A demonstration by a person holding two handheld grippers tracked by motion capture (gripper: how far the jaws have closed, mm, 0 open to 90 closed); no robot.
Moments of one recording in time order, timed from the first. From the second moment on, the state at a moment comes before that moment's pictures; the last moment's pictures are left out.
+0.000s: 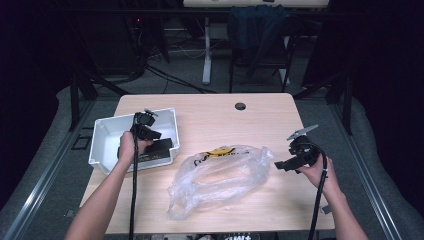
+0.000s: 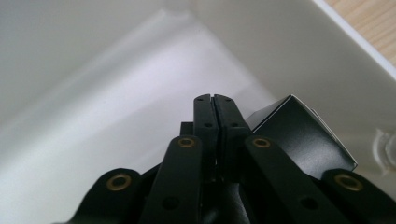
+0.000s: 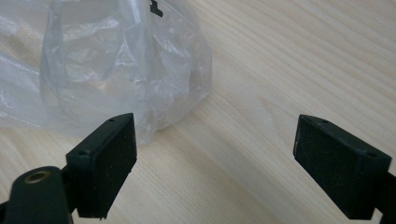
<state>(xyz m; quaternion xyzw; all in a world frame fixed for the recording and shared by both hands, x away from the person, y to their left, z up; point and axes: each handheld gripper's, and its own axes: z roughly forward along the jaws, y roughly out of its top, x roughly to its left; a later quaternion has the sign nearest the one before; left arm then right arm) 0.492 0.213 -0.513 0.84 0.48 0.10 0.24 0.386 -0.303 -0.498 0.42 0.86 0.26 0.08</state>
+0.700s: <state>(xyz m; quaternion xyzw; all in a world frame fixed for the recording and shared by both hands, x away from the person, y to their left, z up) 0.428 0.232 -0.456 0.83 0.45 0.20 0.26 0.384 -0.307 -0.496 0.43 0.86 0.26 0.09</state>
